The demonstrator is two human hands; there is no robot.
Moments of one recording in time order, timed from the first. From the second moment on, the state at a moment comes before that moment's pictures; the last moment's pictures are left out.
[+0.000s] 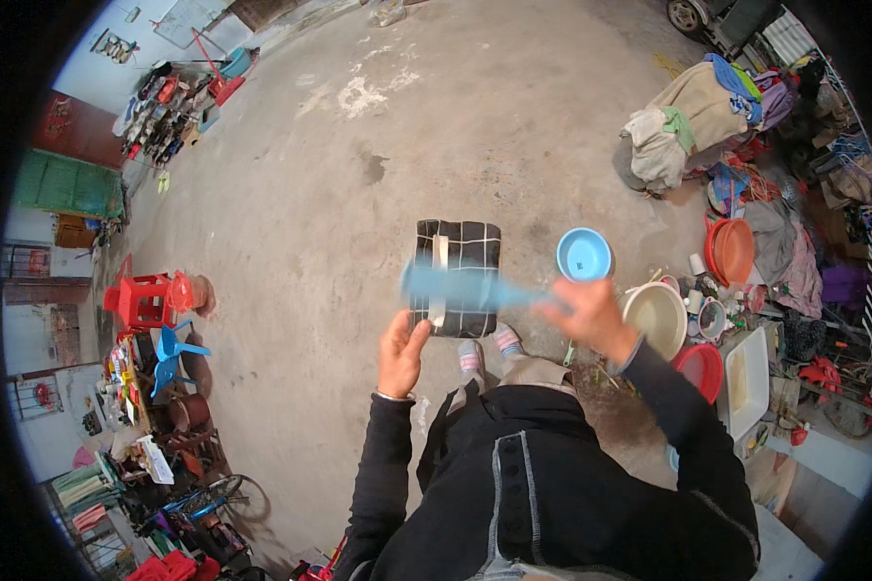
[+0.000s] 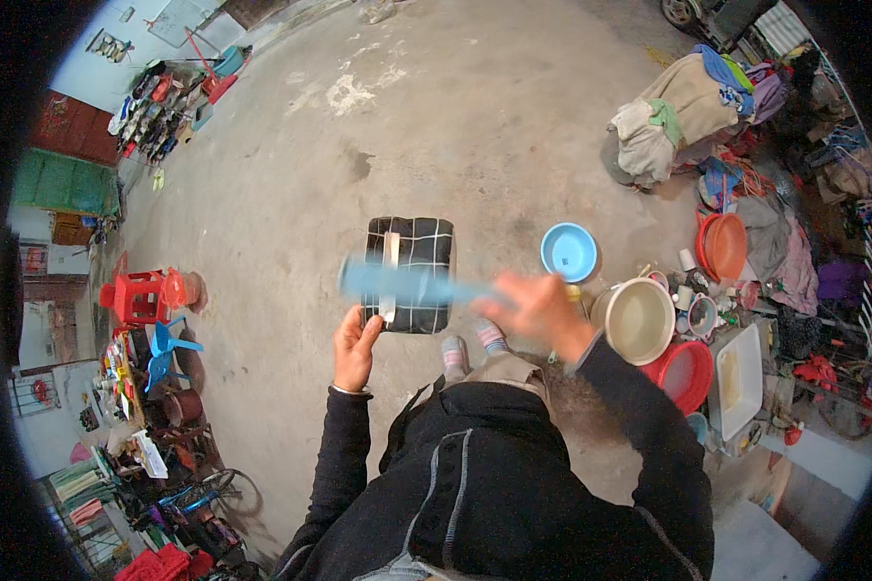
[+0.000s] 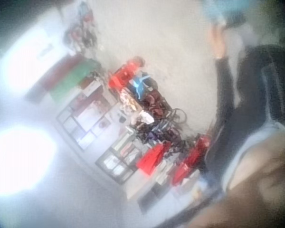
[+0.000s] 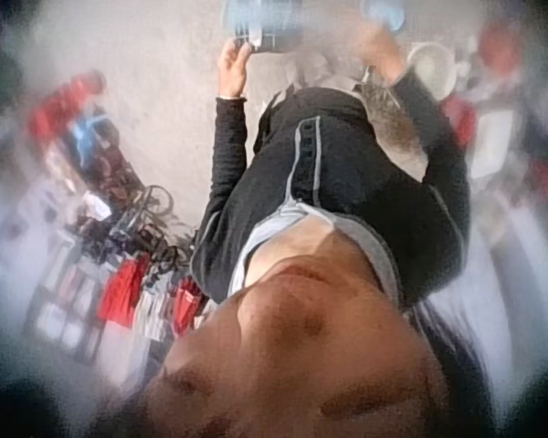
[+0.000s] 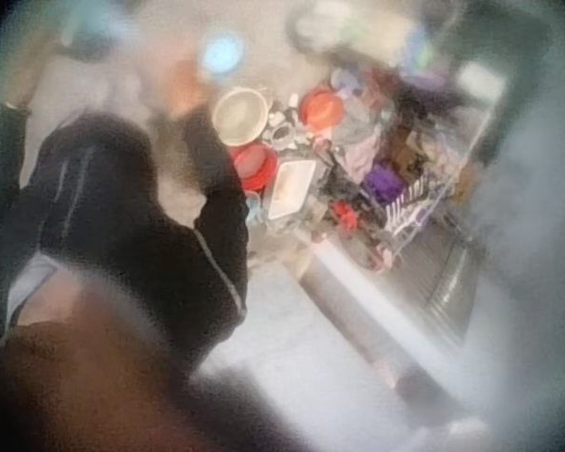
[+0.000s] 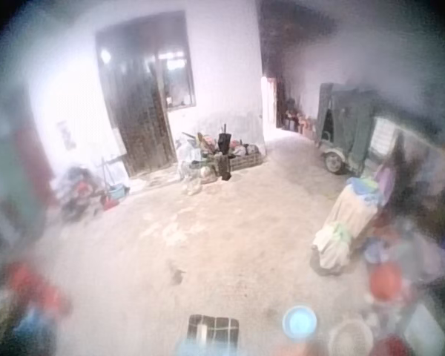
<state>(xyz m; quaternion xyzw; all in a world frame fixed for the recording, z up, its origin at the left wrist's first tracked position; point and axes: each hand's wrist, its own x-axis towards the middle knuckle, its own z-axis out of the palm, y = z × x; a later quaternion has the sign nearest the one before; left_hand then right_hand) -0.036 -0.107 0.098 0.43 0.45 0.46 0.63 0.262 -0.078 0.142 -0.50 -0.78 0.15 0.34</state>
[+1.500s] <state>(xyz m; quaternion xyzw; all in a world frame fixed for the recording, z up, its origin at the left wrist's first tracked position) -0.001 -0.122 0.101 0.59 0.61 0.35 0.40 0.272 -0.066 0.103 -0.57 -0.59 0.48 0.33</state>
